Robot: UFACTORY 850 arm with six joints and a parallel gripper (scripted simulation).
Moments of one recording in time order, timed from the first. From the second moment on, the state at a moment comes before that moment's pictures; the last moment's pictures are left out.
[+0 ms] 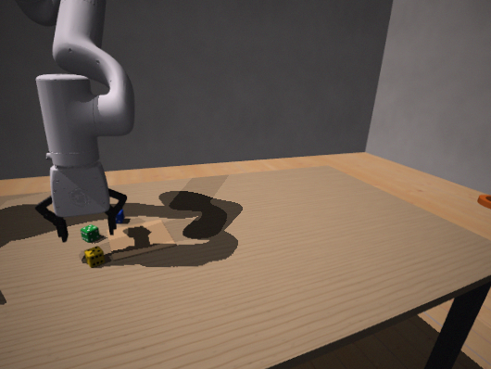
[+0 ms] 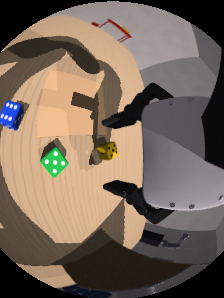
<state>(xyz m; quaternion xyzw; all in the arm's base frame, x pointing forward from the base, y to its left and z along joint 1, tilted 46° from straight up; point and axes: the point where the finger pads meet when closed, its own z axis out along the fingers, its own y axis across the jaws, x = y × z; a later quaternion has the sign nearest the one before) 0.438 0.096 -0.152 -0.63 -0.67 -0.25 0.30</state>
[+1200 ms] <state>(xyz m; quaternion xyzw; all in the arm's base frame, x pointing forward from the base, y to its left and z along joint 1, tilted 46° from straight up) 0.425 0.147 -0.099 -0.63 -0.67 -0.25 0.30</state>
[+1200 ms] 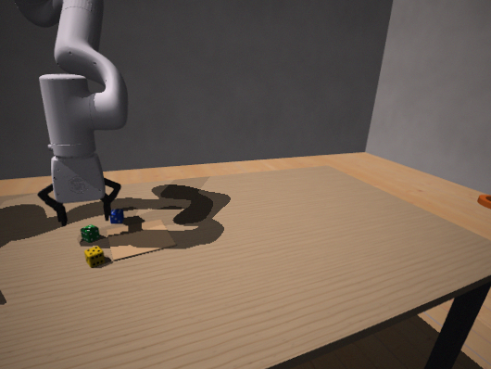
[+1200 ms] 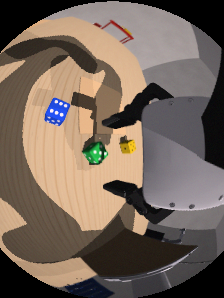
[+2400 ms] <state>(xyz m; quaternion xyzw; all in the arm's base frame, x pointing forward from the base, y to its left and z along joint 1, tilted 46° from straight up) 0.420 0.168 -0.076 -0.63 -0.67 -0.25 0.30</state>
